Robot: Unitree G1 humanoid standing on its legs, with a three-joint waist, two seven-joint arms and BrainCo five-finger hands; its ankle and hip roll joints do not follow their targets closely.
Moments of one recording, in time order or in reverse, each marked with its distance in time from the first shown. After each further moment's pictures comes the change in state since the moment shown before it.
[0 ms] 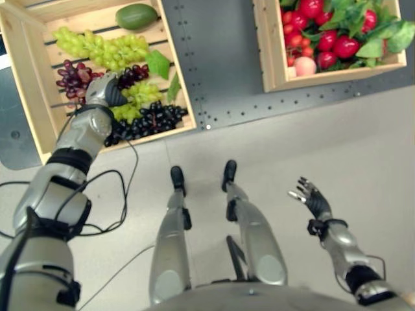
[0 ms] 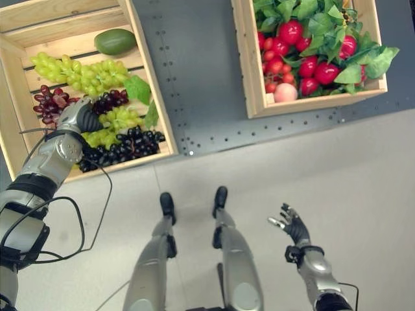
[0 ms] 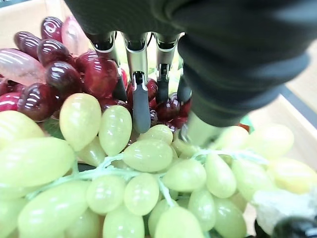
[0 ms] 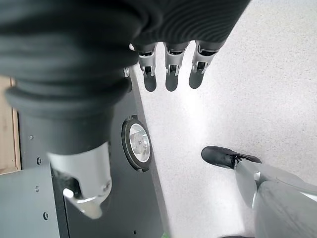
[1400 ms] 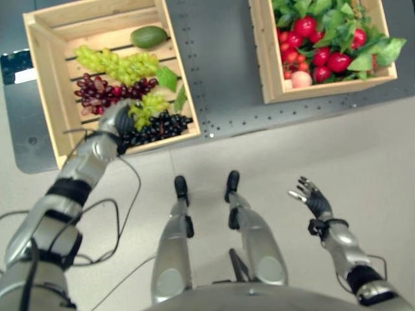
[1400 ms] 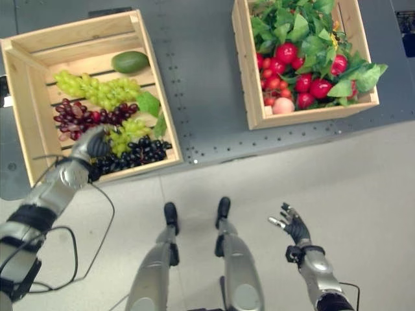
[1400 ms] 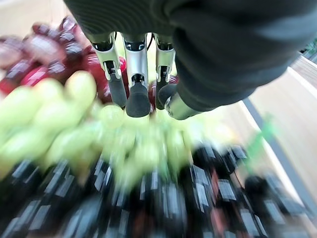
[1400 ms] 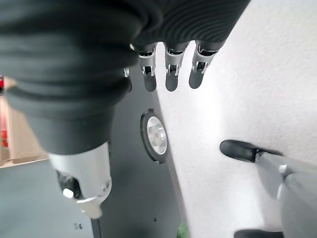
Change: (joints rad) left arm 0.422 0.031 0.133 -0.448 -0.061 -0.024 -0.087; right arm 0.016 -0.006 -0.021 -0.006 0.003 0.000 0.008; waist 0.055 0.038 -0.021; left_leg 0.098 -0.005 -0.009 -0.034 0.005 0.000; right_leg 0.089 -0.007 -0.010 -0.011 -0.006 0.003
